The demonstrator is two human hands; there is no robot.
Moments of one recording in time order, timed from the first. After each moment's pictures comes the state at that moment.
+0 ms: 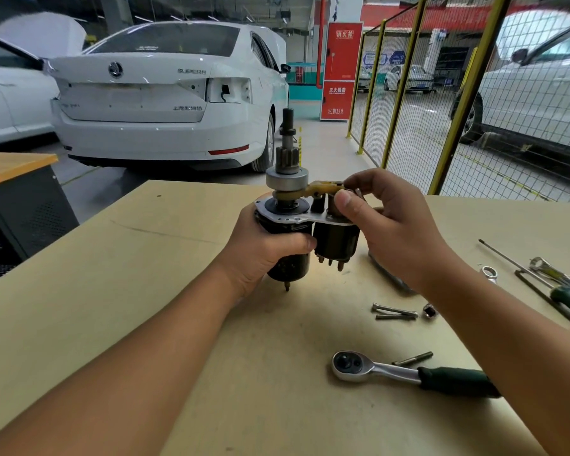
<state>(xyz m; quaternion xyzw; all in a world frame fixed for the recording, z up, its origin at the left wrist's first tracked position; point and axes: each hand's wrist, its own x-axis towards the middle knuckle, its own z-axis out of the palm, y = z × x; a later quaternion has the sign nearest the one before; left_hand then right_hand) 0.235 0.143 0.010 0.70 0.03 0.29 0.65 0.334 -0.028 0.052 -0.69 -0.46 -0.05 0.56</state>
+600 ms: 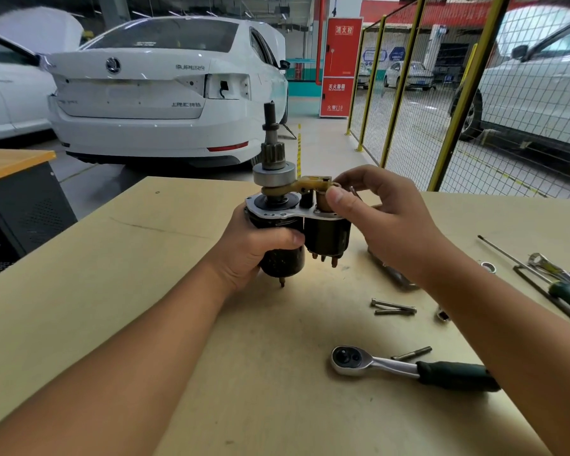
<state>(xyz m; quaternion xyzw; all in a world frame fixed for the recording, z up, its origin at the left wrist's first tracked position) 0.228 0.148 0.009 0.69 -0.01 0.27 0.68 0.340 -0.026 0.051 -0.69 -0.48 -0.04 0.54</state>
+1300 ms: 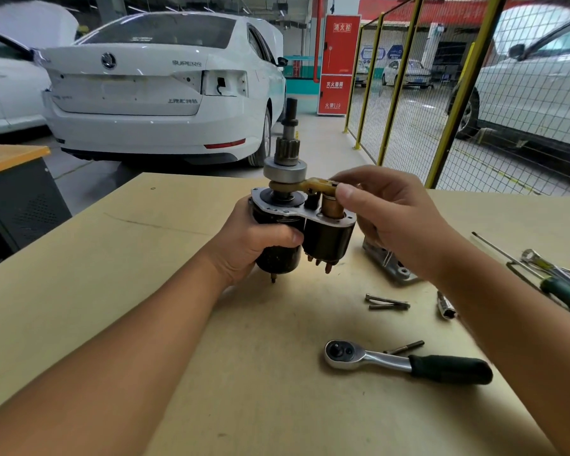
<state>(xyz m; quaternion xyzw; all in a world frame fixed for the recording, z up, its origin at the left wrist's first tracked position) 0.235 0.154 0.007 0.71 -0.05 0.24 0.66 0.350 -0.043 0.053 -0.61 -0.50 0.12 0.61</state>
